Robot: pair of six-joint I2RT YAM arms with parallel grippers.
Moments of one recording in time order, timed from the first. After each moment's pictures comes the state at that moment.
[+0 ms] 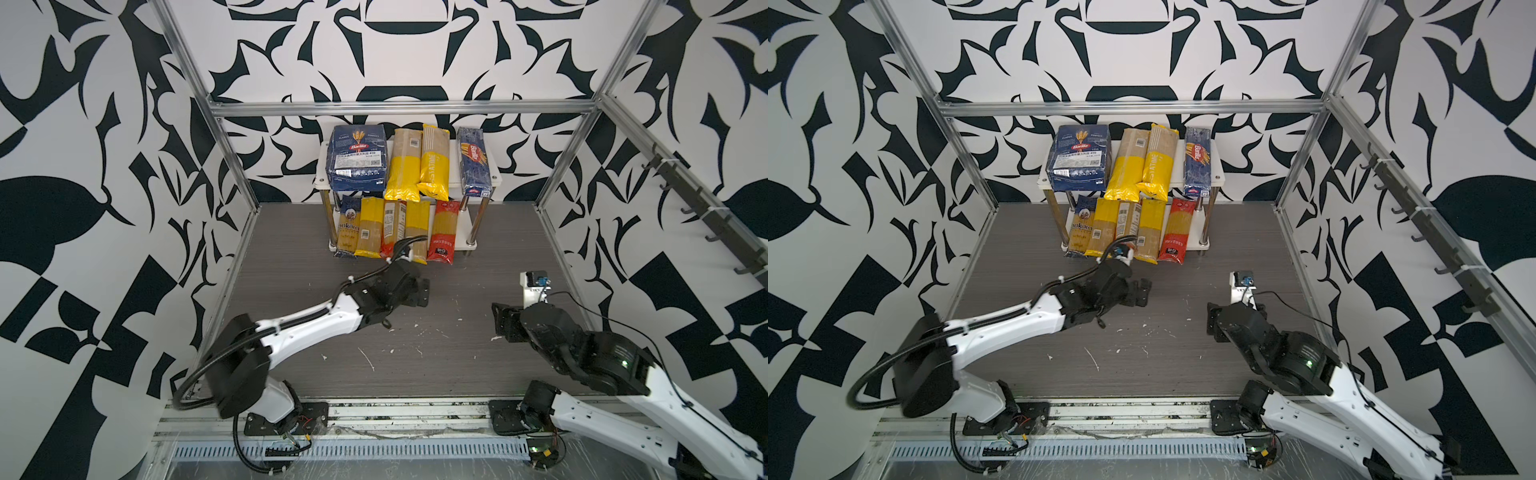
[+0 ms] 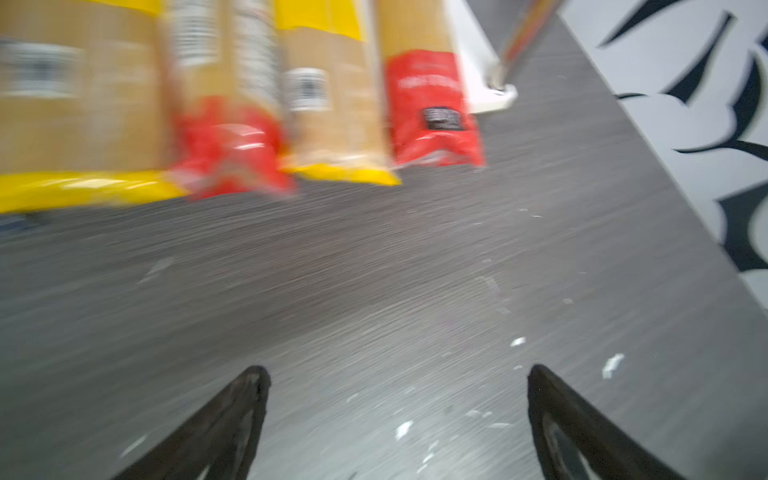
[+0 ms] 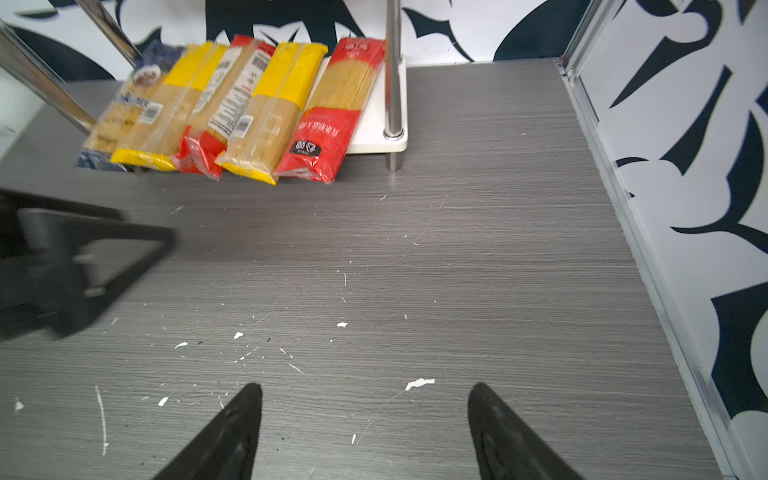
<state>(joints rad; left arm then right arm) -0.96 1.40 0.98 -0.28 -0.35 -0.55 0.90 0.69 0.93 -1.06 0.58 0.65</state>
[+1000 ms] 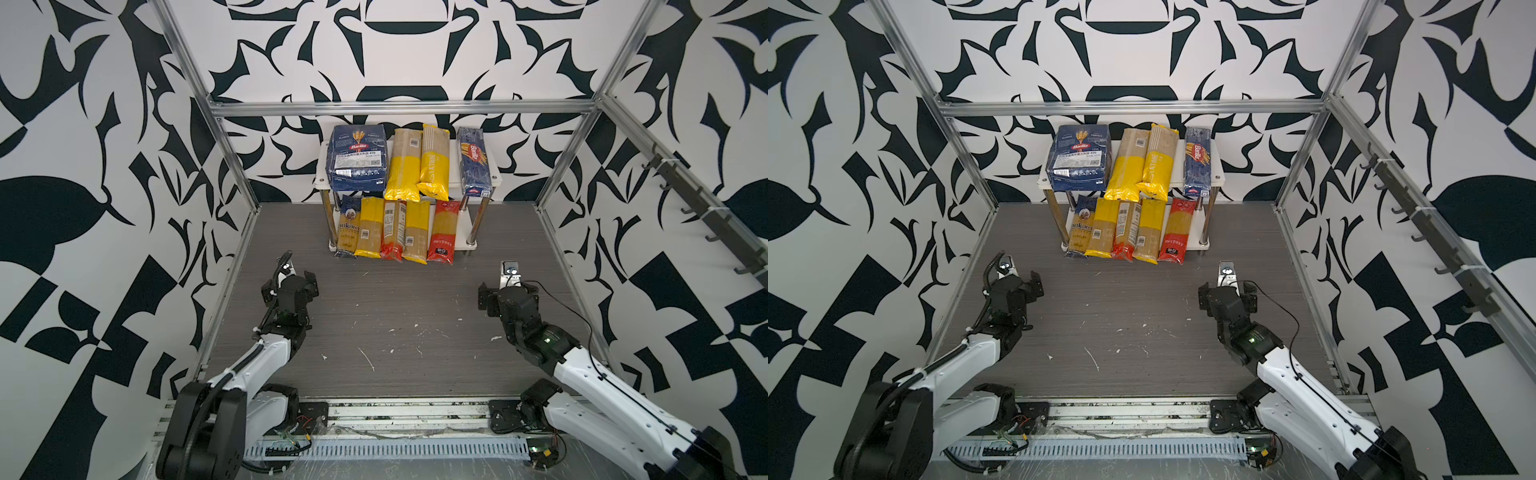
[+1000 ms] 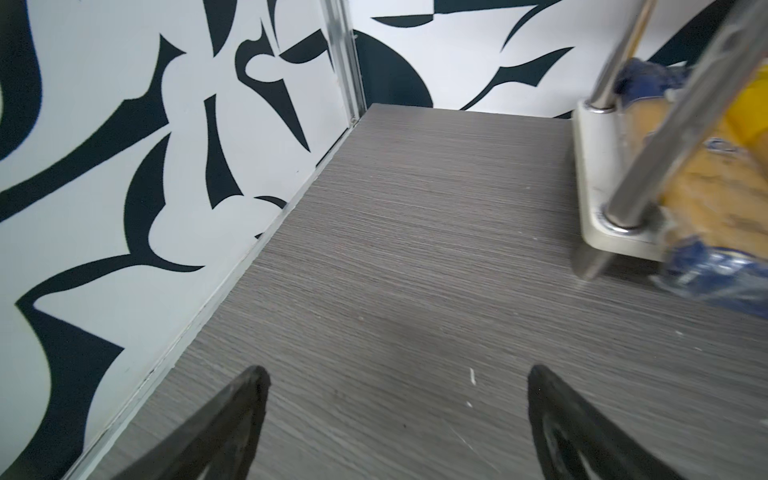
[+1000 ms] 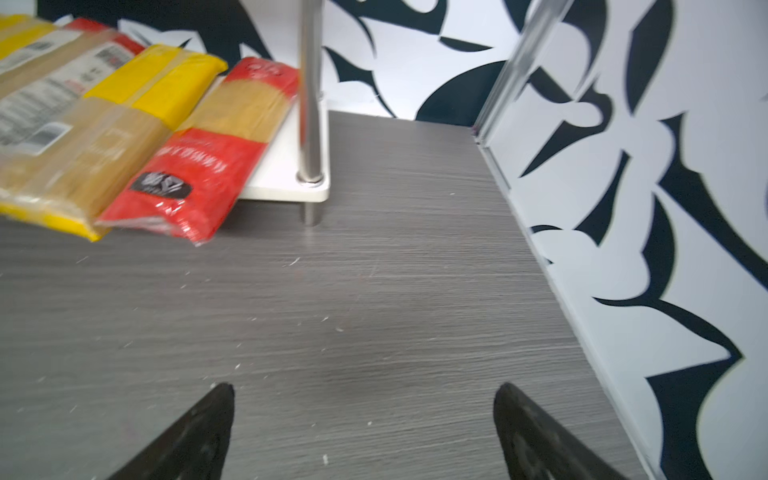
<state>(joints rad) -0.17 1.14 0.35 0.38 -0.51 -0.11 0.50 0.77 0.47 -0.22 0.61 0.18</state>
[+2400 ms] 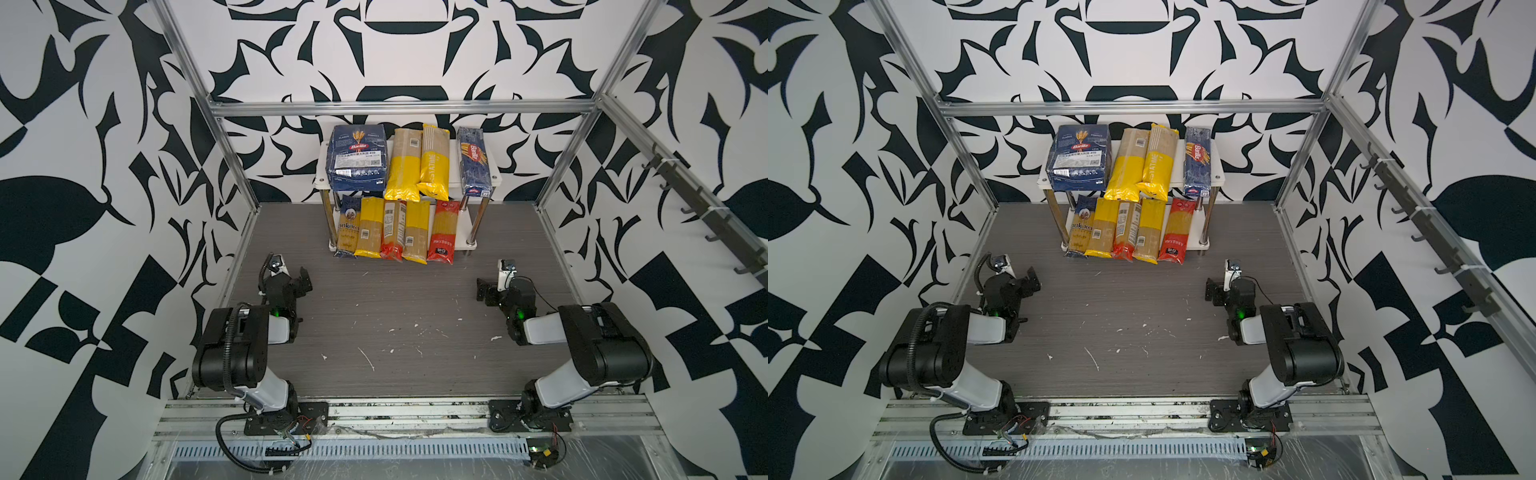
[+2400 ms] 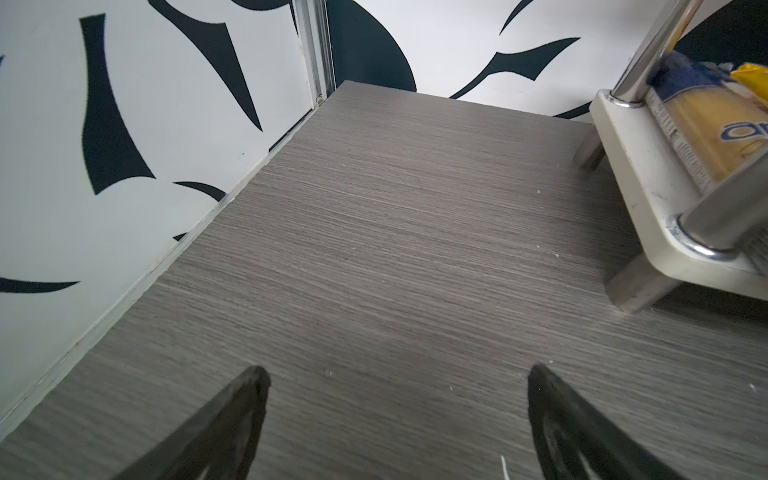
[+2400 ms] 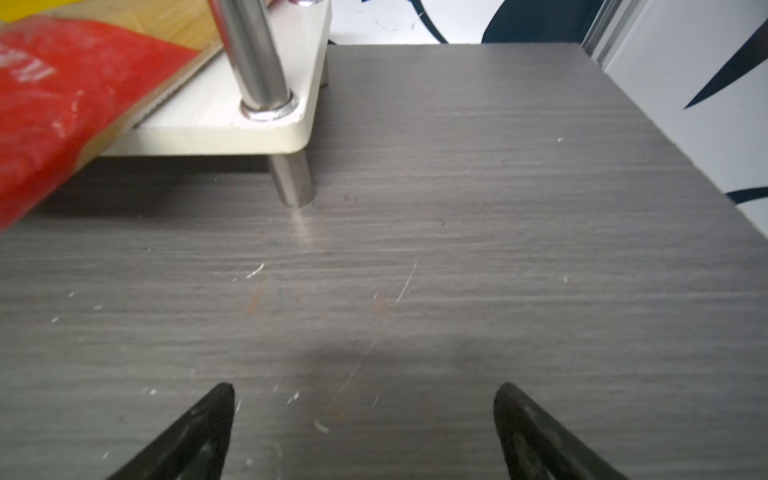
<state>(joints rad) 0.04 1.57 0.35 0.87 -0.18 -0.12 0.05 1.57 0.33 0.79 0.02 0.04</state>
